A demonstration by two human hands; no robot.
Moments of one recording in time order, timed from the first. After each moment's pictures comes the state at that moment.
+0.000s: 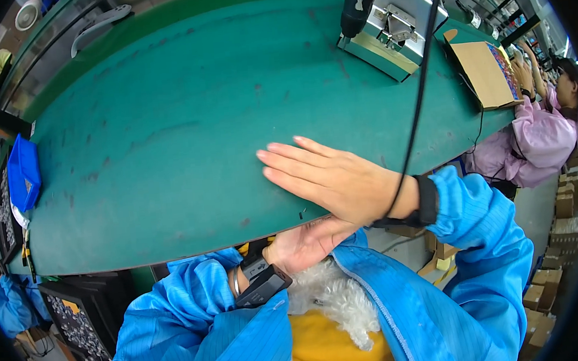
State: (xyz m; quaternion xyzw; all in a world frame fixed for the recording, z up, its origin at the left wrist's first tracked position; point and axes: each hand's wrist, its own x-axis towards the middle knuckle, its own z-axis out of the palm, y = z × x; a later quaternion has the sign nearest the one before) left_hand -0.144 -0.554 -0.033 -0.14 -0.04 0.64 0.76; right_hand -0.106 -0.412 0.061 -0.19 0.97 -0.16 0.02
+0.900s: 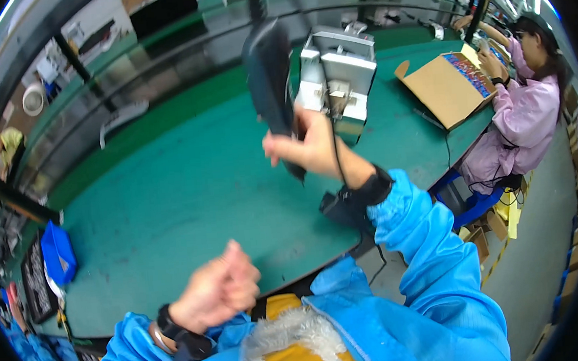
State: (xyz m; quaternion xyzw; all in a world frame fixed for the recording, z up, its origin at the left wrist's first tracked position) left_hand -0.236 -0.562 0.093 0.00 0.34 0.54 0.77; right_hand -0.145 -0.321 0.101 0.07 0.75 -0.60 -0.29
